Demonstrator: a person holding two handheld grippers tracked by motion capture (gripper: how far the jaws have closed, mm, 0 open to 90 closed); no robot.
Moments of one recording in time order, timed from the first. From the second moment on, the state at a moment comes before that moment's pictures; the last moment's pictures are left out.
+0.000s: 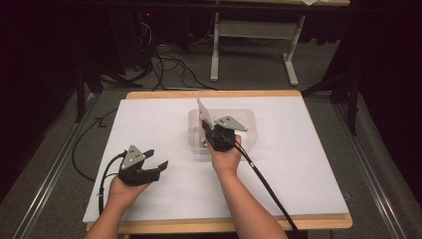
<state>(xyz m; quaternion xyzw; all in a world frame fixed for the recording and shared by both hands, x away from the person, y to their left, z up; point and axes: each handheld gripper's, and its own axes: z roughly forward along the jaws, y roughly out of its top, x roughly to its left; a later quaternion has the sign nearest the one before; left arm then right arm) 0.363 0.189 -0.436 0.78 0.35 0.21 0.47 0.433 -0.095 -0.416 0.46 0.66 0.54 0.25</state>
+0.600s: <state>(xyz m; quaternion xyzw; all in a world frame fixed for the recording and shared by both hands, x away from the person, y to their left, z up) 0.364 0.190 -0.437 0.78 0.35 0.21 0.47 0.436 -0.099 -0.401 0.47 0.67 0.52 0.24</state>
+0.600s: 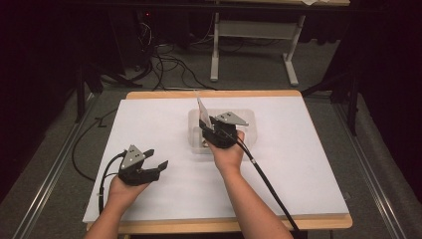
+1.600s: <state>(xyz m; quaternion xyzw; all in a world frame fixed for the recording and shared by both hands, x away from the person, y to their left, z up) 0.365 0.192 -0.437 0.79 0.36 0.21 0.46 0.370 -0.162 -0.397 0.42 0.72 0.49 0.25</state>
